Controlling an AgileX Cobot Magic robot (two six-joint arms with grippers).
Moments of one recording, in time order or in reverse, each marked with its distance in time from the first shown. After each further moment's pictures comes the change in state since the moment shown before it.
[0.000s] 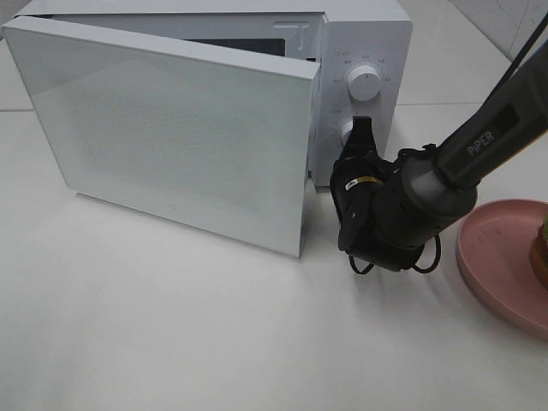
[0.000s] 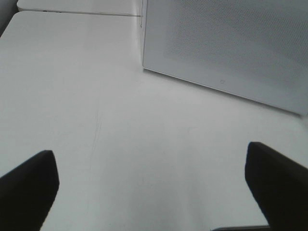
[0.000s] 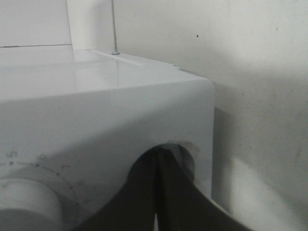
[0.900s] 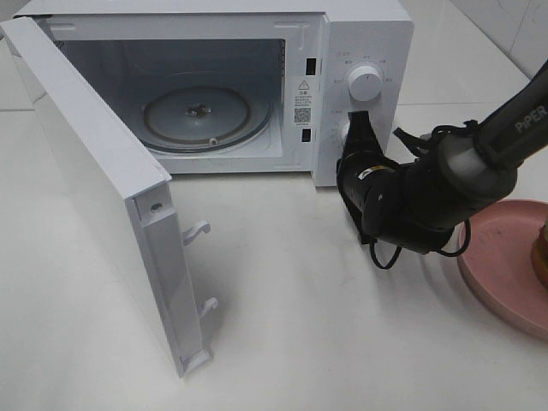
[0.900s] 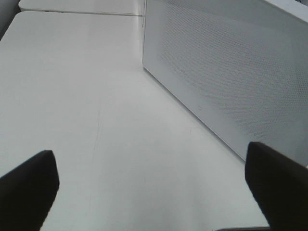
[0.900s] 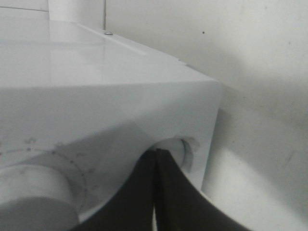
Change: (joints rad) left arm 0.000 0.000 0.000 0.007 0.000 0.000; right arm -0.035 -0.102 0.061 -0.090 0.162 -0.130
